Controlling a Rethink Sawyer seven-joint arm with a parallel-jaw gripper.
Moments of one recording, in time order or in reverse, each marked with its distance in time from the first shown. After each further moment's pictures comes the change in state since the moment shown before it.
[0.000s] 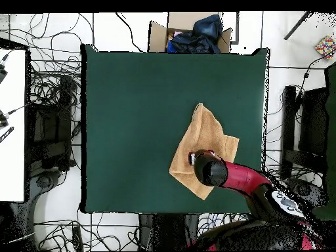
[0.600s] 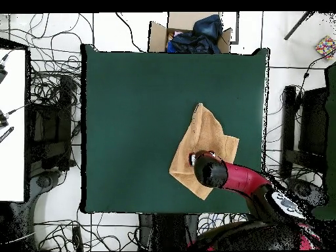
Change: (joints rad) arm 0.006 -0.008 -0.011 0.006 0.000 -0.001 0.000
